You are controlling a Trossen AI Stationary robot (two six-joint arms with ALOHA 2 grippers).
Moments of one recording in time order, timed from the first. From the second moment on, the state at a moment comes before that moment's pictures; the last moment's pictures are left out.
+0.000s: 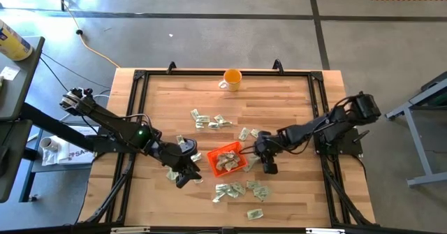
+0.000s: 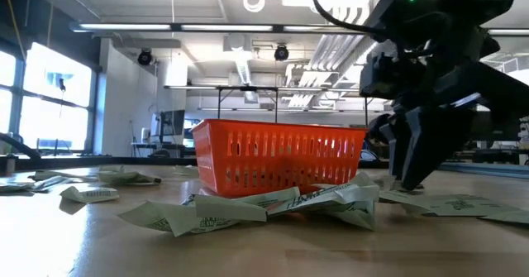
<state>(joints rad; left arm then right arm) -0.48 1.29 1.06 -0.43 -0.05 -0.98 0.17 1.60 0.64 -0.13 -0.06 0.18</state>
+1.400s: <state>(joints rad) -0.37 1.28 1.07 -0.57 -0.04 -1.07 0.20 1.70 1.16 -0.62 0.20 0.36</state>
